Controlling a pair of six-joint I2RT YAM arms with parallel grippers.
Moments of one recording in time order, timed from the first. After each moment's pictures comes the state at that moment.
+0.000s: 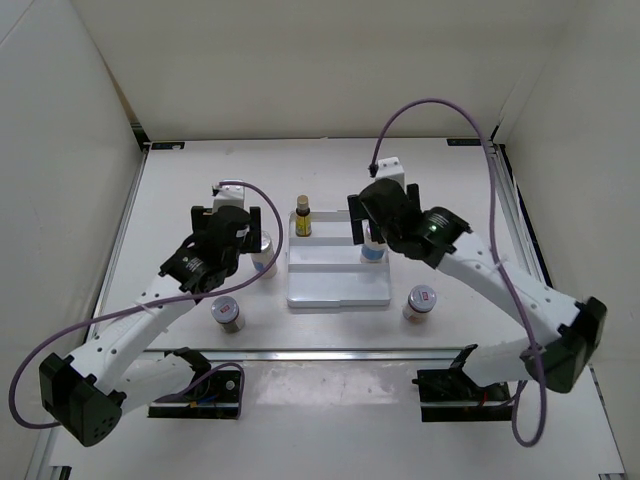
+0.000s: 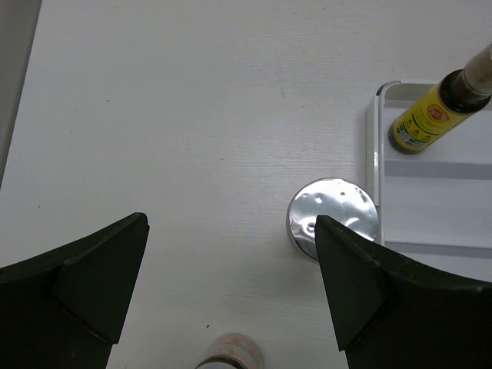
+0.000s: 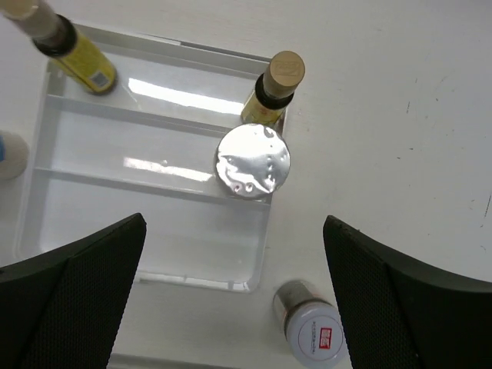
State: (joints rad) left arm -0.60 1.02 0.92 -0.49 -0.66 -0.24; right arm 0.83 1.38 1.35 -0.81 0.53 0.38
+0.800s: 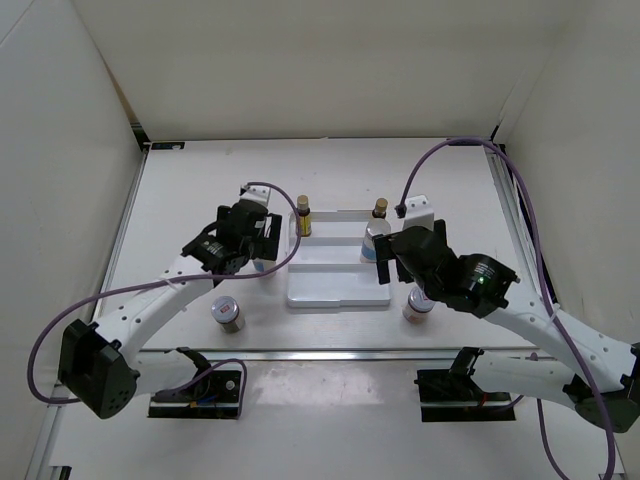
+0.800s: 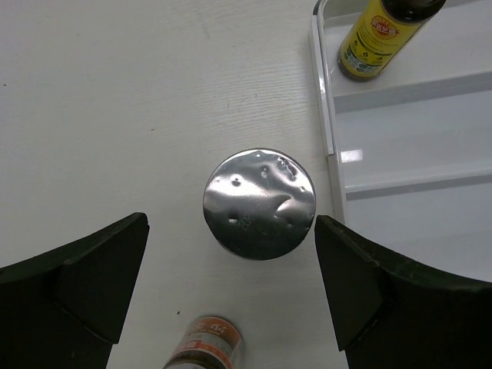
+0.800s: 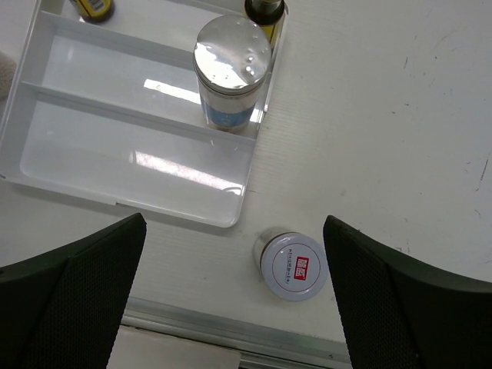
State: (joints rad) left arm -0.60 1.19 0.96 -0.52 -0.43 -0.22; right arm 1.00 0.98 1.09 -0.88 0.59 0.42
